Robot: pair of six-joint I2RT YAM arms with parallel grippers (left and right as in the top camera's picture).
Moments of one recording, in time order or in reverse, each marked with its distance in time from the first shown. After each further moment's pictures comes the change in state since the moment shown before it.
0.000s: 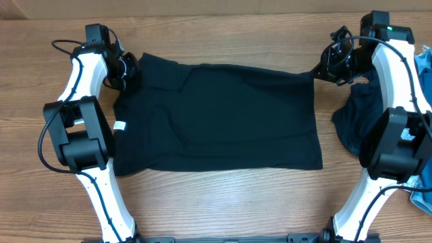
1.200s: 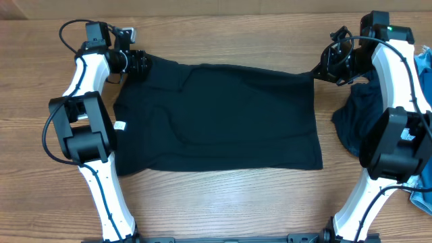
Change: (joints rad) left arm 0.006 0.115 0.073 0.185 0.097 0.500; right arm 0.000 0.000 0.000 -0.003 0.000 0.000
